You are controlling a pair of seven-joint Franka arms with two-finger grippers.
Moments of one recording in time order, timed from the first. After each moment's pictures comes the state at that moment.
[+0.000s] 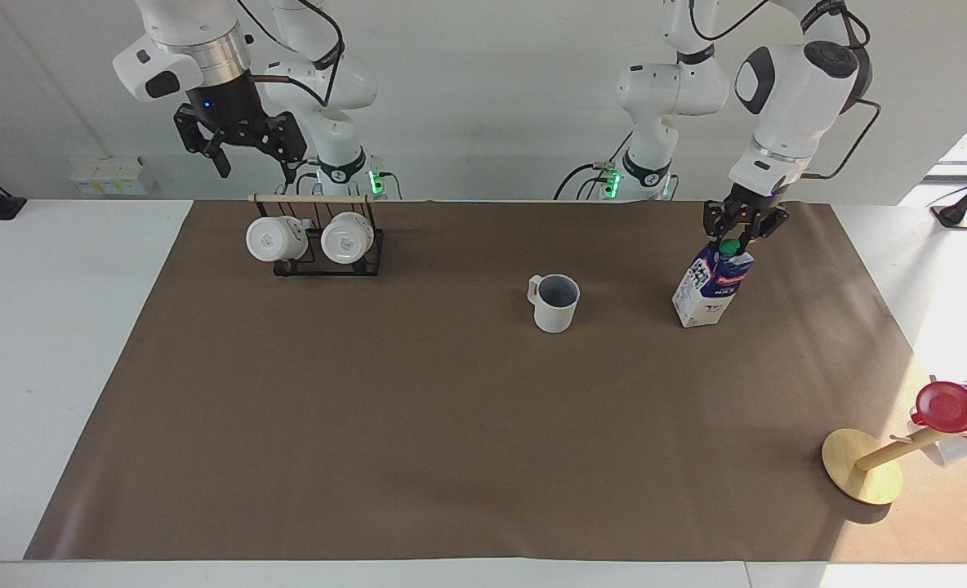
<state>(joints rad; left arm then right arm) -0.17 -0.36 0.07 -2.32 -0.01 2.07 -0.02 0.00 -0.01 0.11 -1.42 -0.03 1.37 0.20</state>
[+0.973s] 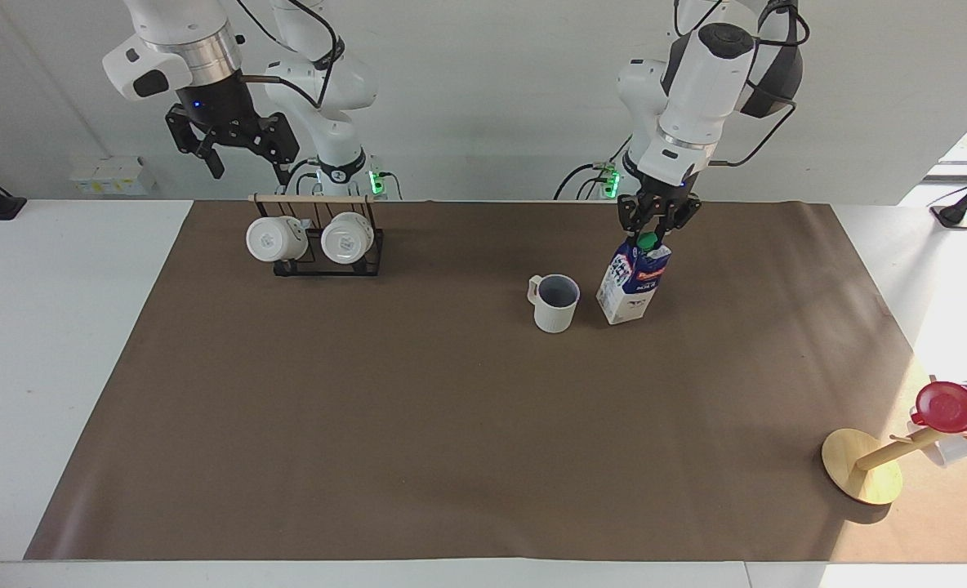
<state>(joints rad) -0.46 -0.29 0.06 -2.22 -0.01 2.06 -0.45 -0.02 -0.01 0.10 -1.42 -0.03 1.38 0.20</state>
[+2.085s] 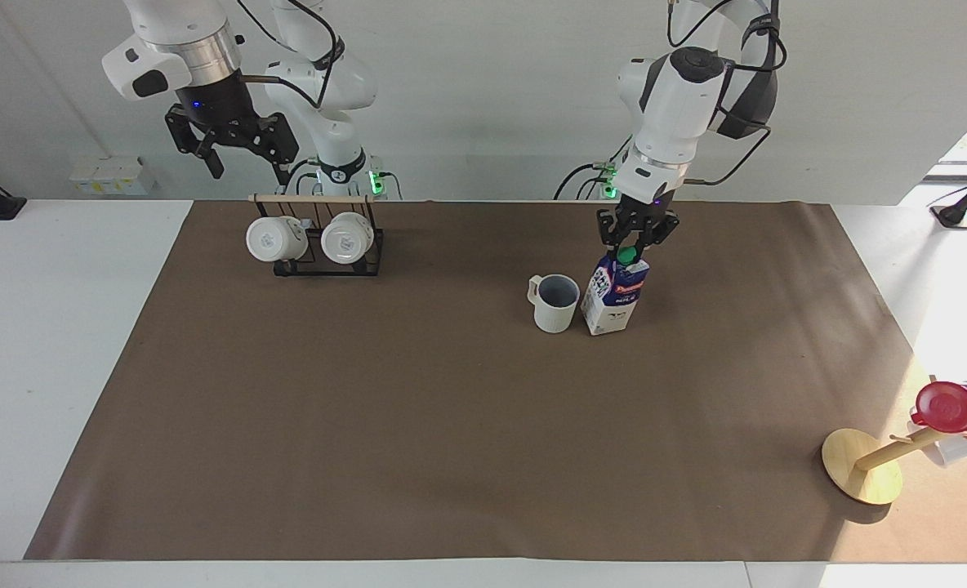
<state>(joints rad) -0.50 -0.22 0.06 -2.22 -0.01 2.14 -0.45 -0.02 -0.01 0.10 -1.42 -0.03 1.38 0.20</state>
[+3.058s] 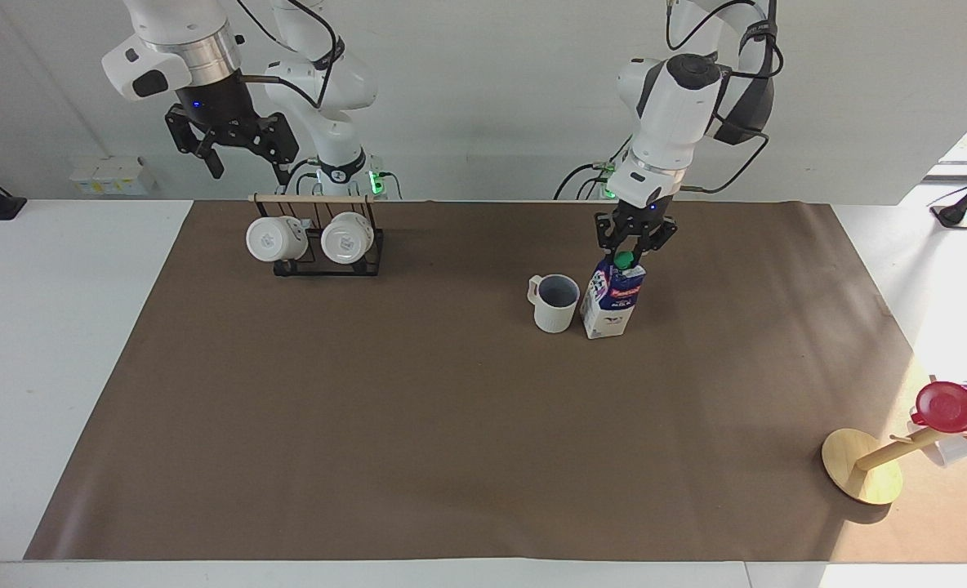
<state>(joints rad) -0.51 -0.20 0.06 -2.22 -0.01 2.16 -0.37 -0.02 -0.01 0.10 -1.42 -0.03 1.38 0.20</state>
